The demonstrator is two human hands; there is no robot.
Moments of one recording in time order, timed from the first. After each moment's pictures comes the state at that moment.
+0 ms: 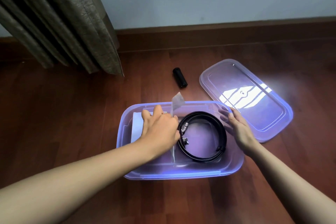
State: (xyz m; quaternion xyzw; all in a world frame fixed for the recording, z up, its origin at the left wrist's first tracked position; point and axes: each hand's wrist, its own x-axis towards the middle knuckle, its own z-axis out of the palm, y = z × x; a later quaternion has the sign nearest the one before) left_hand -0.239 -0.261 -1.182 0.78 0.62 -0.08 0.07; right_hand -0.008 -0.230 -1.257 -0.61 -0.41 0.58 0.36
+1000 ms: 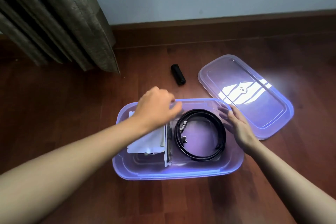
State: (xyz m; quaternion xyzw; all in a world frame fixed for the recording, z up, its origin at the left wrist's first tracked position) left_hand -0.252 -0.217 -1.173 0.77 0.62 0.05 0.14; right_hand -0.008 -0.231 -1.256 -0.61 -0.42 0.57 0.36
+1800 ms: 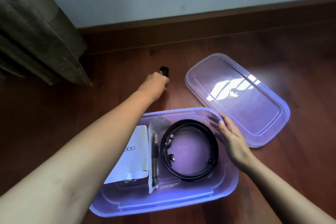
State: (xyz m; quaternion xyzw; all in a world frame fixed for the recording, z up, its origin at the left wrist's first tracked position) left_hand -0.225 -0.070 -1.255 0.78 0.60 -0.04 0.16; right_hand -0.004 -0.230 -1.269 -0.59 -0.41 0.59 0.37
